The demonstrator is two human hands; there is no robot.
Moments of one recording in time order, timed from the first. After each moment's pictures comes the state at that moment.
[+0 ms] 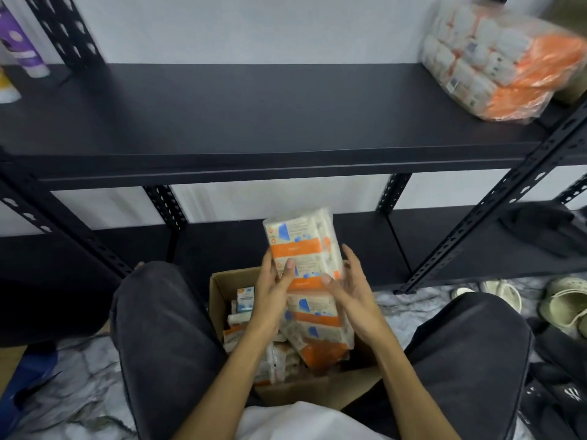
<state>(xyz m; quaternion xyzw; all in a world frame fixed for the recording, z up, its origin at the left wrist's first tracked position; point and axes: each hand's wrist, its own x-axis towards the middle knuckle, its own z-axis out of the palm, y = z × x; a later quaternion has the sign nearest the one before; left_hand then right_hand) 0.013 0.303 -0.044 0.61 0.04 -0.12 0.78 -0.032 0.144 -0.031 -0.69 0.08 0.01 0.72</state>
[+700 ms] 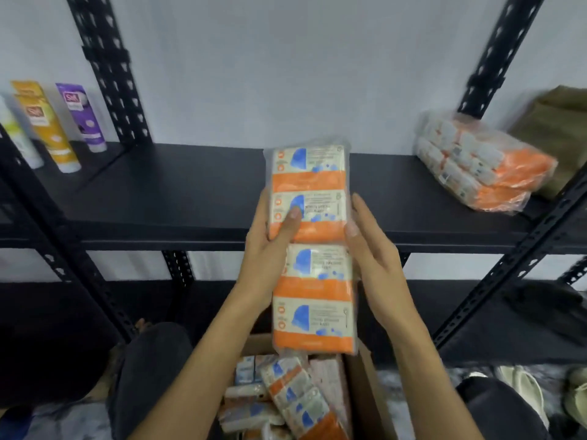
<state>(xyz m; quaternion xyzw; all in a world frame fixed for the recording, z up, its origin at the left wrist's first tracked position) 0.073 0.314 0.159 0.57 -0.13 -0.01 0.81 0.024 0.161 0.165 -0.68 -0.09 -0.13 0.72</state>
